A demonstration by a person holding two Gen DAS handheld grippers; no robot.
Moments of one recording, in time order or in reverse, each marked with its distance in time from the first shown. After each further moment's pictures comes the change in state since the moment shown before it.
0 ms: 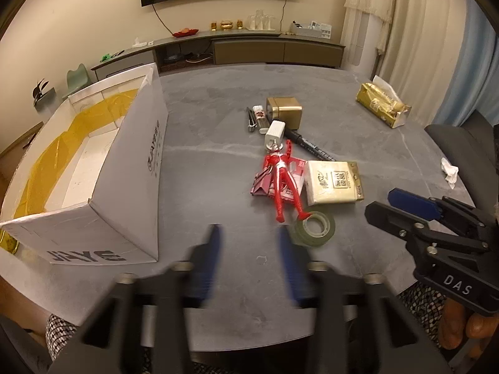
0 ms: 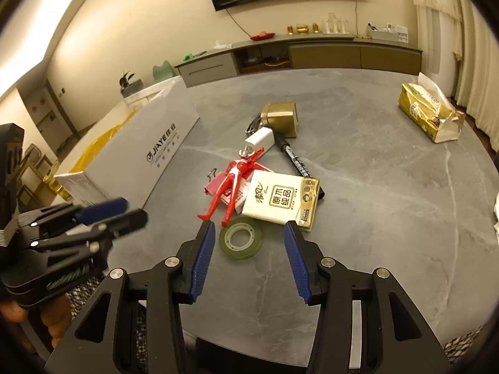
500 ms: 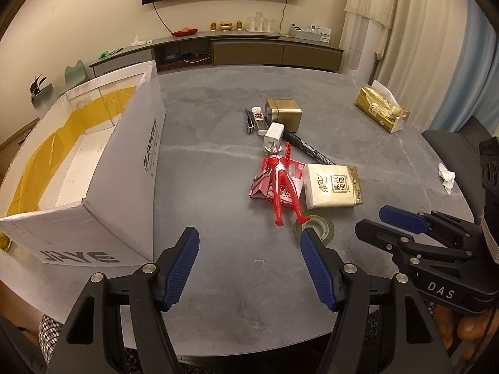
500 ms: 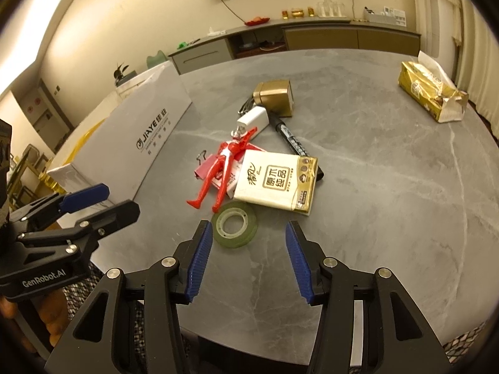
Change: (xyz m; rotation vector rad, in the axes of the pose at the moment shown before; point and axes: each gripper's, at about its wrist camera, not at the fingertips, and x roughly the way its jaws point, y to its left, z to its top) left arm 0.008 0.006 0.001 -0.021 0.005 -0.025; right arm 0.018 -0.009 -0.007 0.037 0.068 -0.001
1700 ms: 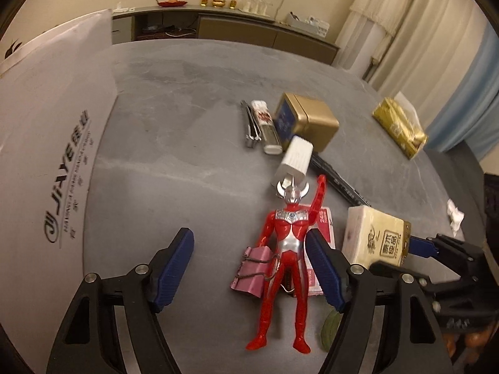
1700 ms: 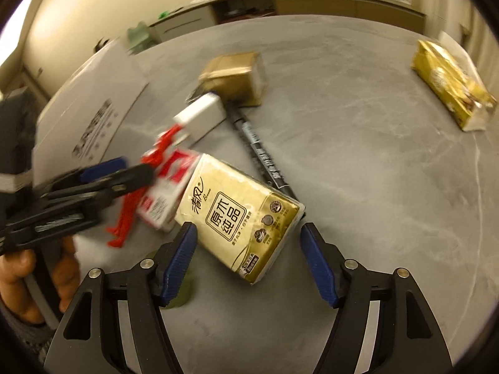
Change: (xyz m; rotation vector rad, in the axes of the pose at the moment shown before) left arm 0.130 0.044 0.057 -0.093 0.077 -0.201; right arm 0.073 -0.054 0.052 0.031 0.153 -0.073
